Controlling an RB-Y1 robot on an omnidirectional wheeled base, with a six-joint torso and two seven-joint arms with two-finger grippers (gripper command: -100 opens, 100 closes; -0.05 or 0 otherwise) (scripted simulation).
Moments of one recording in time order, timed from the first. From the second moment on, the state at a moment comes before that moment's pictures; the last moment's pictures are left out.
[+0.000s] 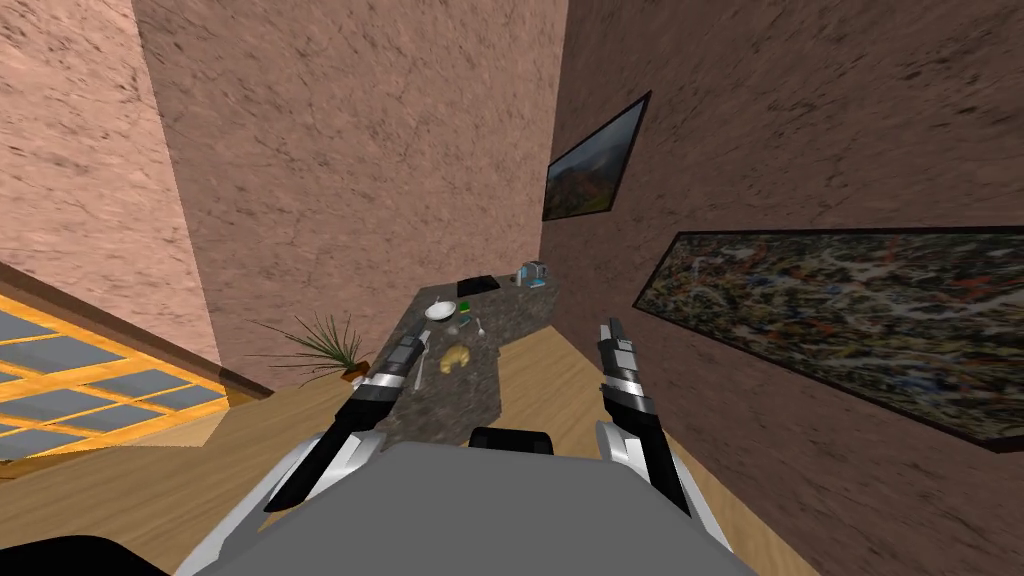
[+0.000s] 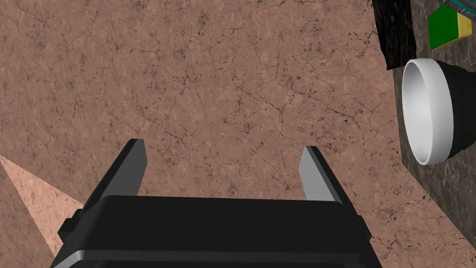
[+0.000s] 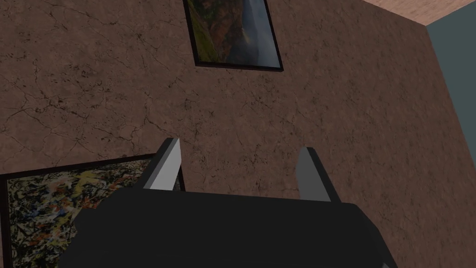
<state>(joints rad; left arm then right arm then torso) 0.66 0.32 0.11 -2.25 -0.01 -0.26 0.01 0.54 0.05 -0.04 -2.21 0.05 -0.45 0.13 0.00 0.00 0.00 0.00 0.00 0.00</state>
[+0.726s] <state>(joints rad) 0.80 0.52 0.16 -2.22 0.09 -0.09 0.03 0.54 0.05 -0.04 -2.21 0.05 -0.45 0.13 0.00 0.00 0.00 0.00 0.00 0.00</state>
